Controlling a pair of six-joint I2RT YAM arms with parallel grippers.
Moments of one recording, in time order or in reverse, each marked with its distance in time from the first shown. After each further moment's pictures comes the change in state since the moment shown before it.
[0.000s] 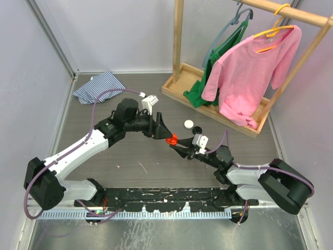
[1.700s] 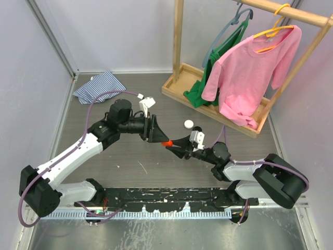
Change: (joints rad) left arm 0.025 -0.050 -0.027 0.027 0.223 -0.030; right arm -0.012 0.073 0.052 0.038 -0.123 0.105
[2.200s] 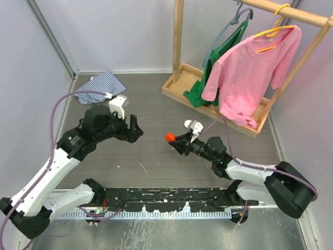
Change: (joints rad) left arm 0.040 -0.240 0.115 -0.479 -0.589 0.258; right arm -0.015 -0.091 0.080 -0.386 0.182 0.126
